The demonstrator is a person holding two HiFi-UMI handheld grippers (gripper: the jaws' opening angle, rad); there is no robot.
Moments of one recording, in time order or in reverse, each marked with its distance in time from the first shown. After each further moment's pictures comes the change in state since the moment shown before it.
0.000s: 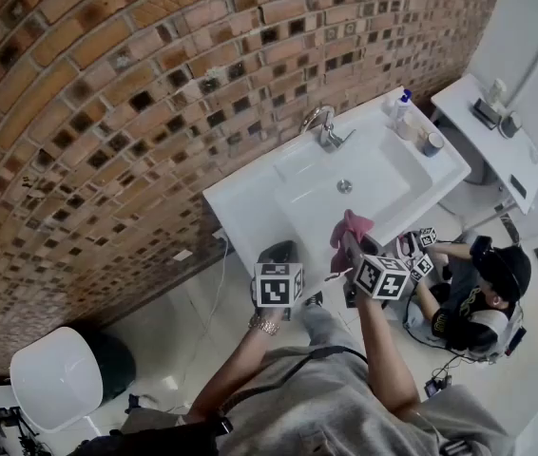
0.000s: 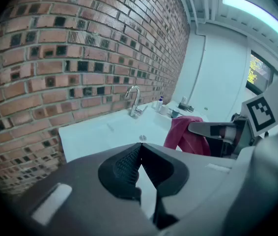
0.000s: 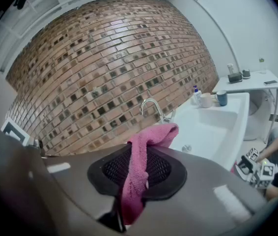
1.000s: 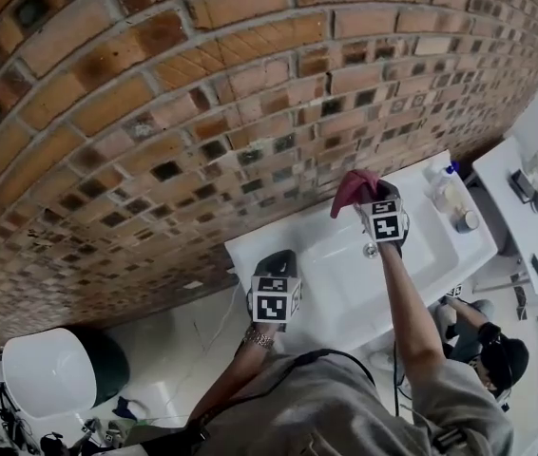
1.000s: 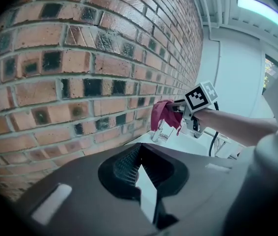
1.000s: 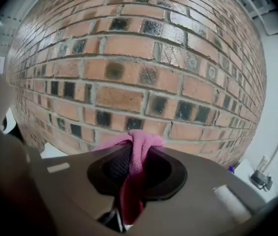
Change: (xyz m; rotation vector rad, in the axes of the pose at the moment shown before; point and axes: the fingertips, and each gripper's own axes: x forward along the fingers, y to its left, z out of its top) left arm 0.073 0.112 0.132 -0.034 -0.057 0.086; right arm 0.298 -0.024 0.201 -0.734 0.094 -0.082
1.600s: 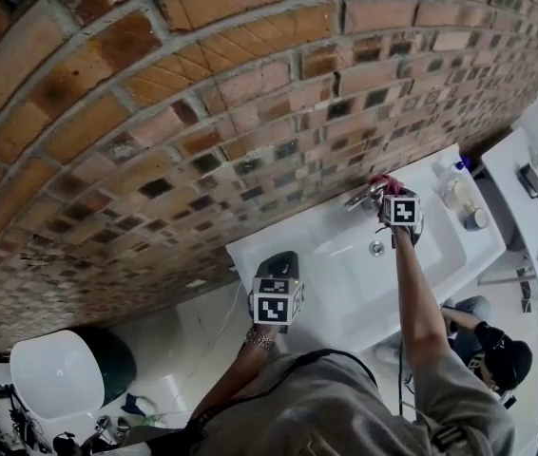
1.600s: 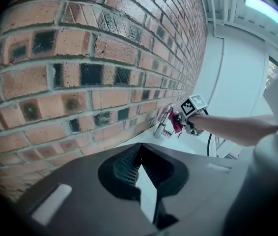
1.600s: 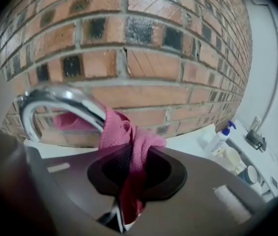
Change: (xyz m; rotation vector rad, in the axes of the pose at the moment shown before) left arm 0.029 0.017 -0.006 -0.016 0.066 -0.012; right arm 0.056 -0.074 -0.140 0.284 0.393 -0.129
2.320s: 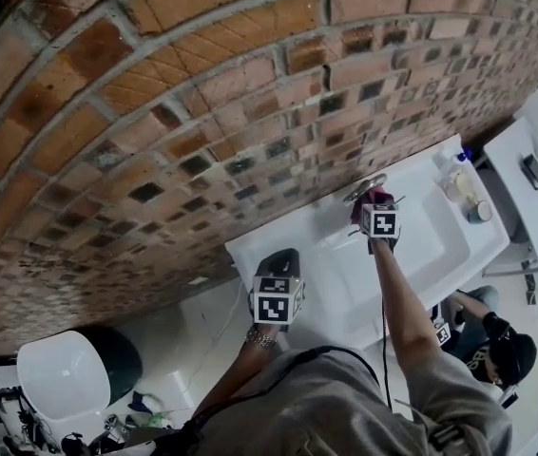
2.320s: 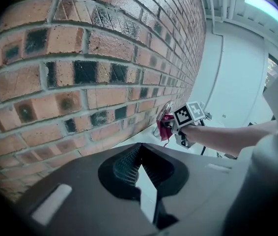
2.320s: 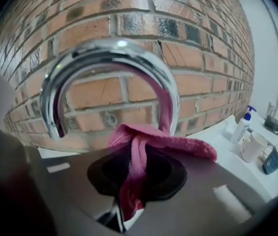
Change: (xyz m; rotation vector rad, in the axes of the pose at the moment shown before) left arm 0.007 -0.005 -0.002 0.019 0.022 0.000; right arm 0.013 0.085 0.000 0.035 -0.200 0.190
